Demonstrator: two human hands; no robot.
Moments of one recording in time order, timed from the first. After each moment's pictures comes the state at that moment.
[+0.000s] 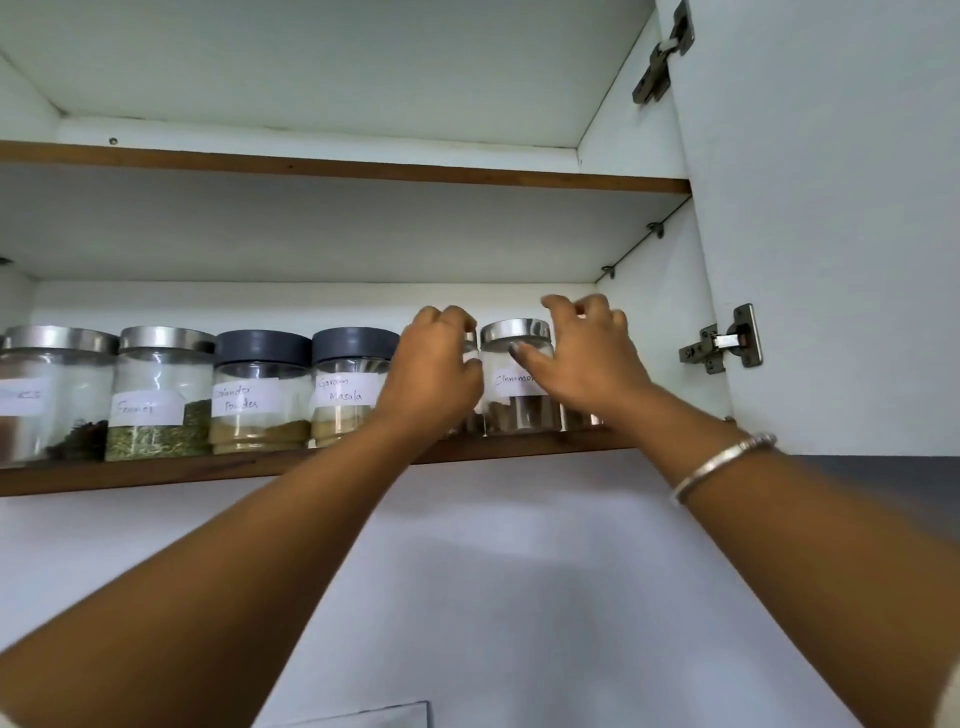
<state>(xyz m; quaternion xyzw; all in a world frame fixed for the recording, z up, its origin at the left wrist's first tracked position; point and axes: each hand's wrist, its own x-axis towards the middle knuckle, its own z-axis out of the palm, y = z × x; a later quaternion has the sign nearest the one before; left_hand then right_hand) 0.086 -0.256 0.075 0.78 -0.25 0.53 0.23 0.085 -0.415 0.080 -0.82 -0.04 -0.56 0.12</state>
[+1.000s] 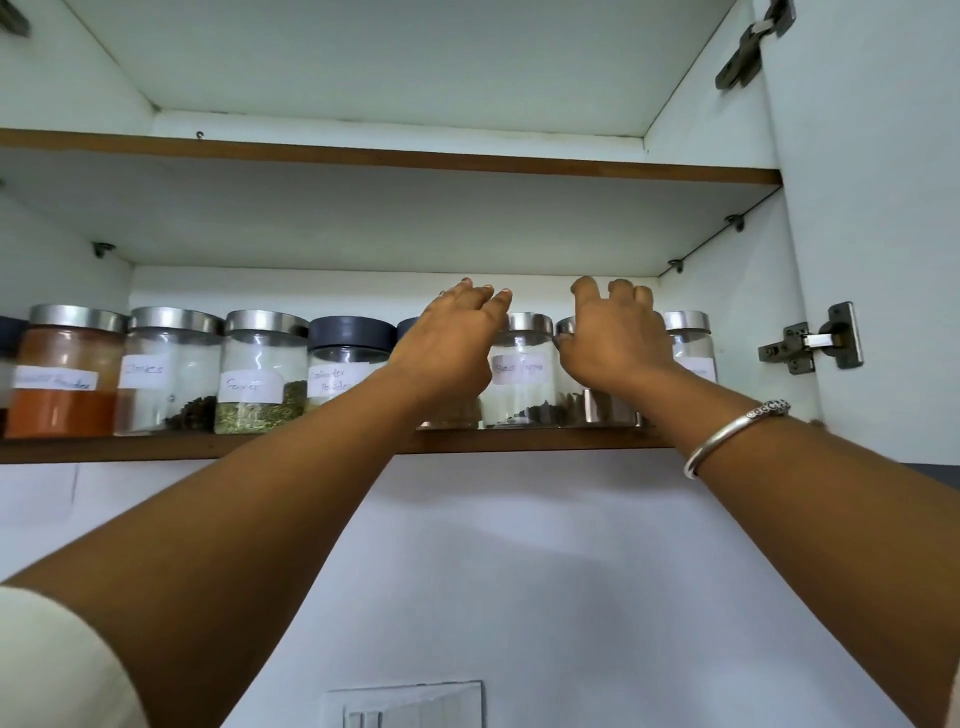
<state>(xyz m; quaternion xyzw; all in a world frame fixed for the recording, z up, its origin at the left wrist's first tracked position) 0.094 -0.192 0.094 0.82 -0.25 0.52 0.01 0.091 -0.360 0.098 -0.84 0.01 -0.54 0.06</state>
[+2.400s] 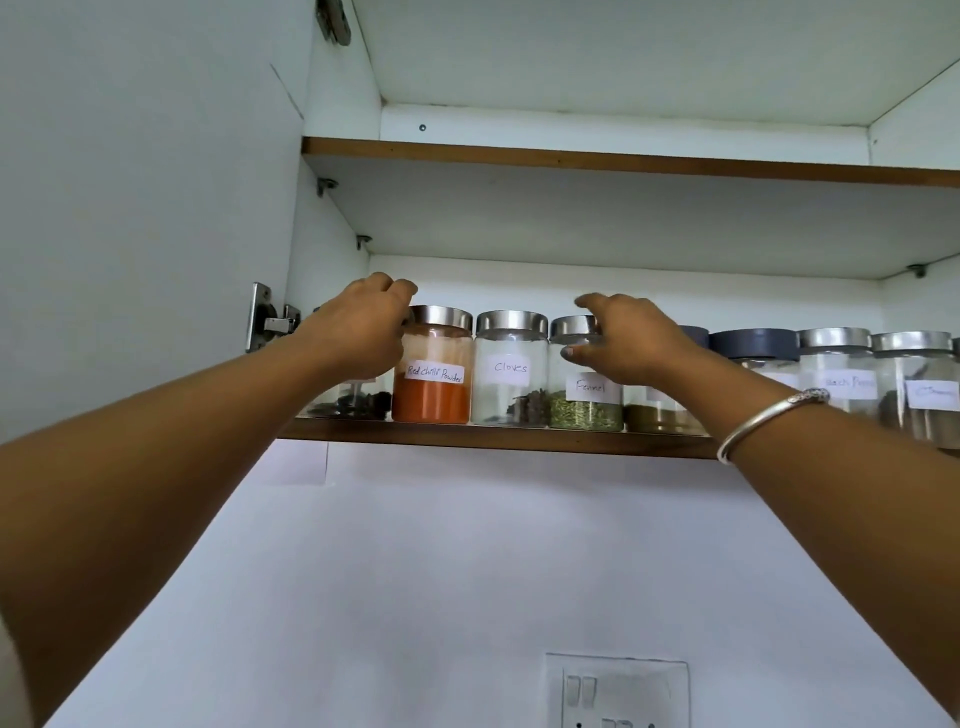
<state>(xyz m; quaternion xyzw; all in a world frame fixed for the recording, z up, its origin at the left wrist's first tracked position) 0.075 0.192 0.111 0.87 -0.09 0.48 0.02 0.099 -0.075 0.119 -0.89 -0.13 -0.44 0.06</state>
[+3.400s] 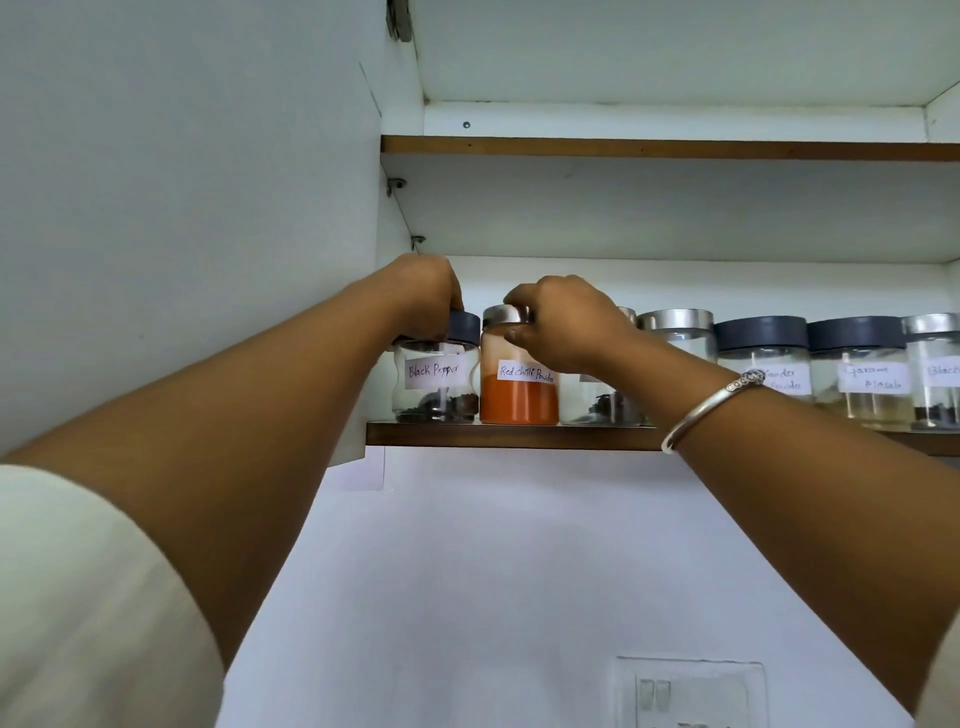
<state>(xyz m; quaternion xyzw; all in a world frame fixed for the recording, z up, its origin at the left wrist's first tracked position) 0.058 0.231 0.144 0.92 -0.10 0.39 -0.02 0.088 0.070 0.120 -0.85 -0.21 -0.48 0.02</state>
